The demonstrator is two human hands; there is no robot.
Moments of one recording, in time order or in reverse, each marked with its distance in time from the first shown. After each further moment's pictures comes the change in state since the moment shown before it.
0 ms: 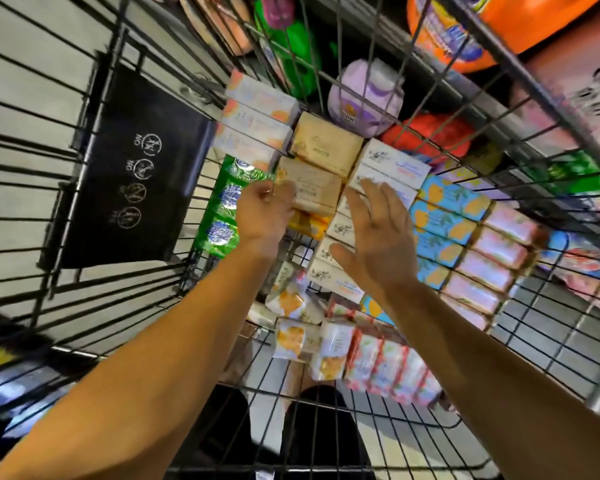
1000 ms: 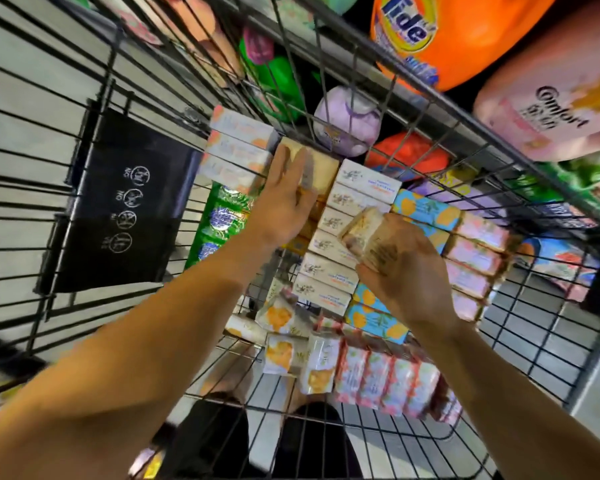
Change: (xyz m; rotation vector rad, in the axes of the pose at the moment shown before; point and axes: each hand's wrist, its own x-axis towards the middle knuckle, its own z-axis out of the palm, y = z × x) left_hand 0.008 0.027 0.031 0.958 -0.422 0.677; right_hand -0.033 0.041 -0.039 0.296 0.120 0.209
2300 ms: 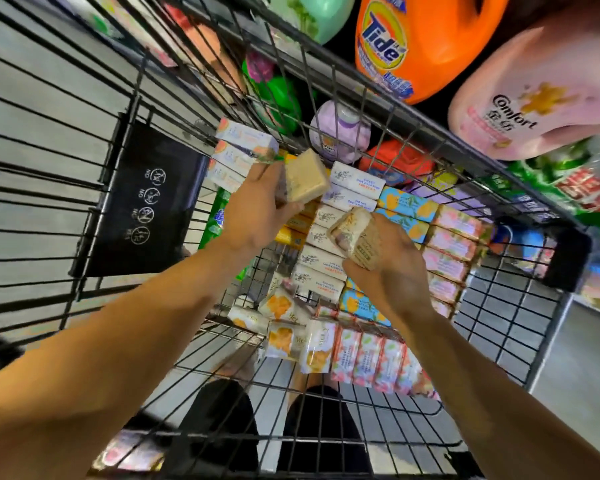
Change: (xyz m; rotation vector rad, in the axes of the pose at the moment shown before) left_hand -0.040 0.026 -0.044 0.232 0.127 0.055; right_hand -0.024 -0.014 -0.010 0.166 -0.016 0.041
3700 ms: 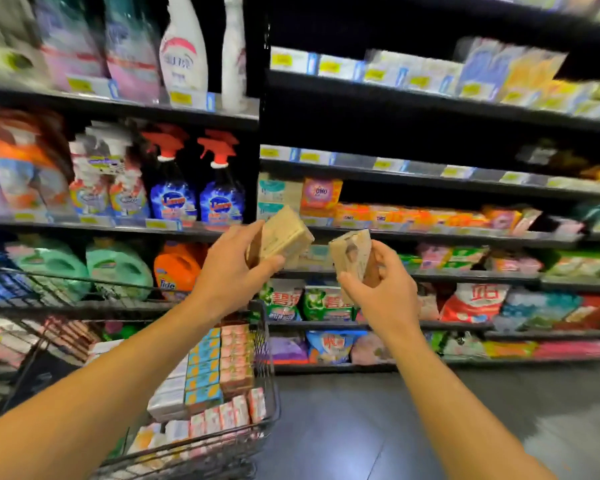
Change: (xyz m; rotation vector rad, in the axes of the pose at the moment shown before) left_hand -0.376 0.410 -0.151 -0.174 0.310 0.942; right_hand -0.479 -0.019 -0.326 0.391 0.985 -0.216
